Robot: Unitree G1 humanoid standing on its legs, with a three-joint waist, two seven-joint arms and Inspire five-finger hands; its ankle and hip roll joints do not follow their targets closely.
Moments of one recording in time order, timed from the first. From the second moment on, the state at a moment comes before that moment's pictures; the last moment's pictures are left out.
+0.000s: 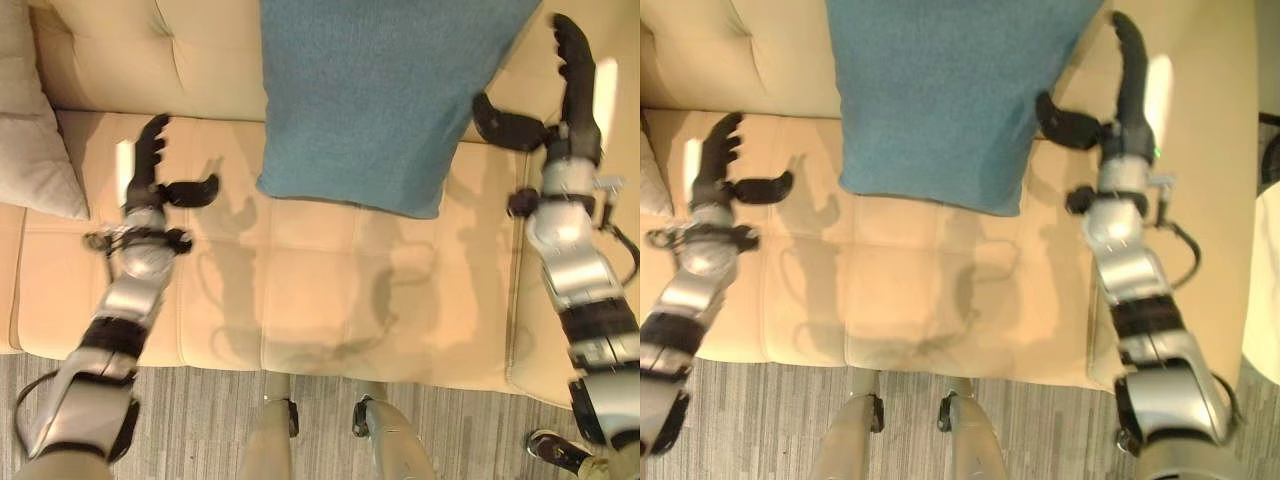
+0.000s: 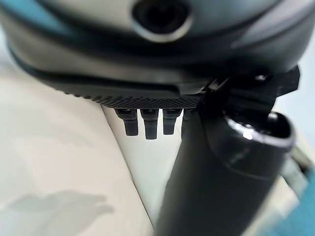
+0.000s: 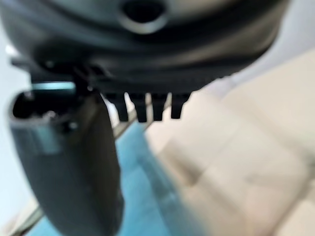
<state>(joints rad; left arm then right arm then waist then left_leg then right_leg) -0.47 0.68 -0.06 0.48 -0.24 -0.13 0.36 -0.56 -0.73 0.01 0.37 0.05 -0.13 -0.42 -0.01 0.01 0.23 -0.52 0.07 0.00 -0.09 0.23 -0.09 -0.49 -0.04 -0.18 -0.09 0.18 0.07</state>
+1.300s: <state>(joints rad) 0.22 0.20 -0.04 1.02 -0.09 -0.06 0.13 0.15 -0.33 0.06 1.02 -0.10 -0.07 -0.16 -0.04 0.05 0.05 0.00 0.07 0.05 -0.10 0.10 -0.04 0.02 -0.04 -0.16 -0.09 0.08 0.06</state>
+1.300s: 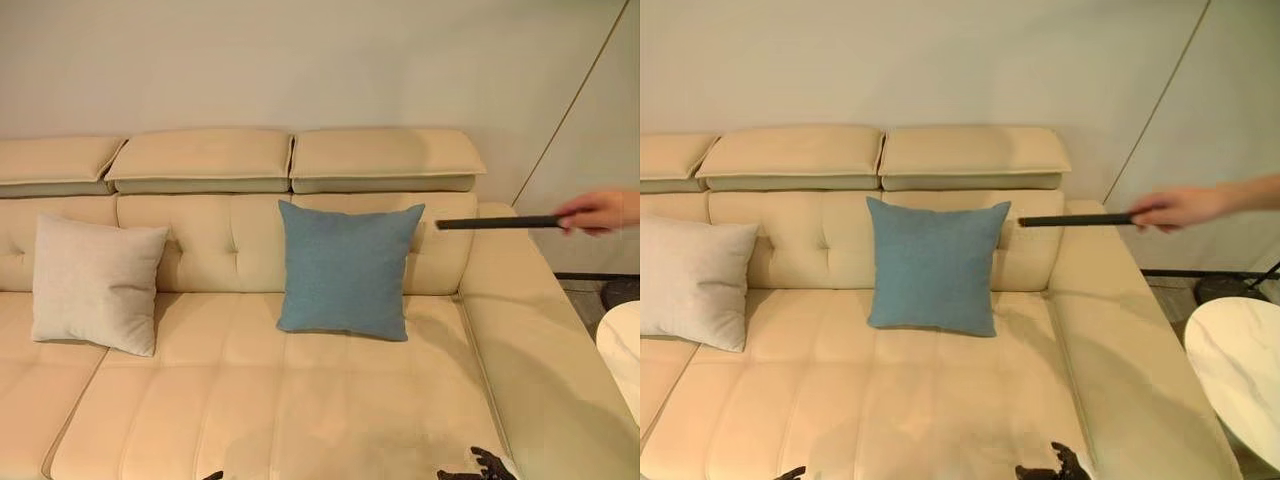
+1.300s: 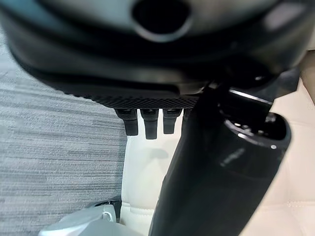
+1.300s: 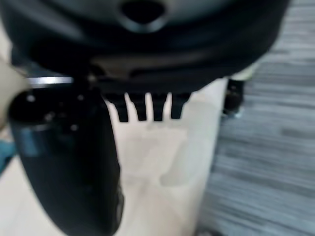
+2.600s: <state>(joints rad) 0.15 0.20 -0.11 1.09 -0.04 -0.06 0.17 0.10 -0.29 0.14 1.10 -0.10 -0.04 -0.20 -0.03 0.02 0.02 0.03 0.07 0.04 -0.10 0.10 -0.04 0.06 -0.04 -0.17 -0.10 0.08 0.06</state>
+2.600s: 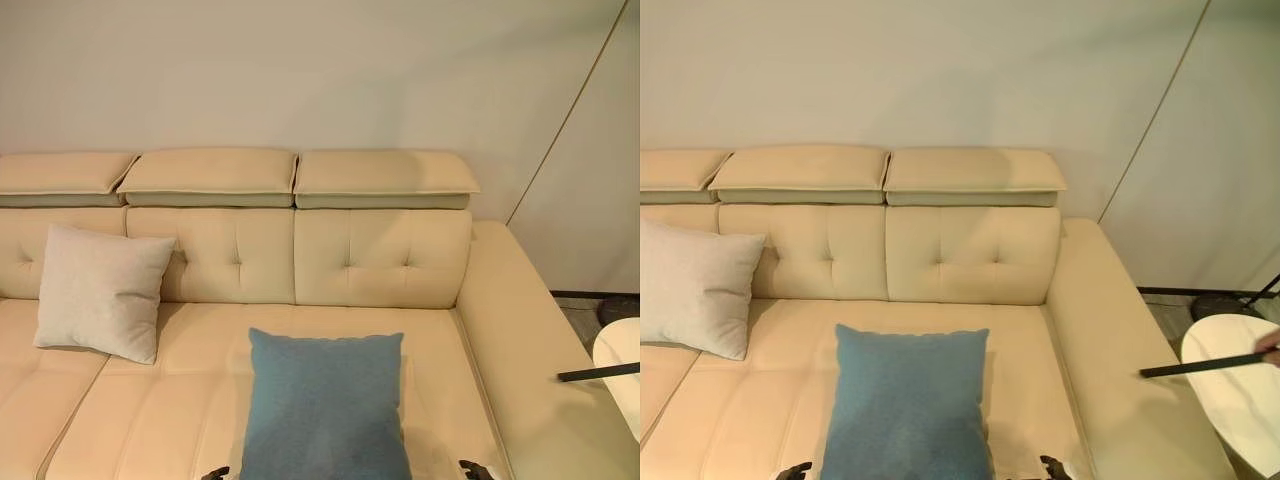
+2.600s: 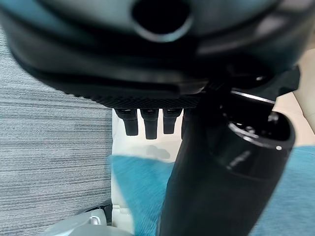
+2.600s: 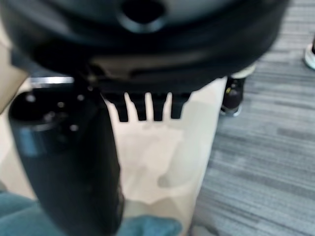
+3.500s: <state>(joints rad) 0.15 0.25 -0.07 0.91 -0.10 -0.04 0.21 0.01 -0.42 0.06 0.80 -0.02 -0.04 -0.25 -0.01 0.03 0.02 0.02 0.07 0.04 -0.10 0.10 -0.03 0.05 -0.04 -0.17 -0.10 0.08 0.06</state>
